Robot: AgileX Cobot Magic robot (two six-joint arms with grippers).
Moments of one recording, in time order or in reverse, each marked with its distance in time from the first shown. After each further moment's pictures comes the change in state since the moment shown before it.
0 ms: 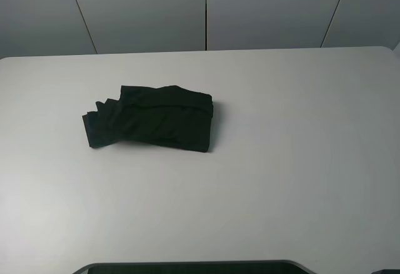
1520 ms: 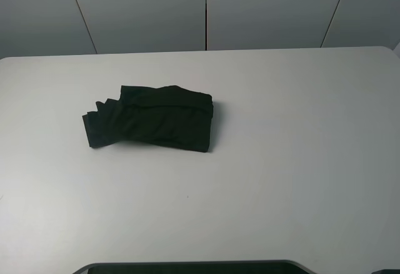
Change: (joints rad) left arm 0.239 0.000 0.000 -0.007 0.000 -0.001; right arm -0.303 0.000 0.000 -0.021 -0.002 -0.002
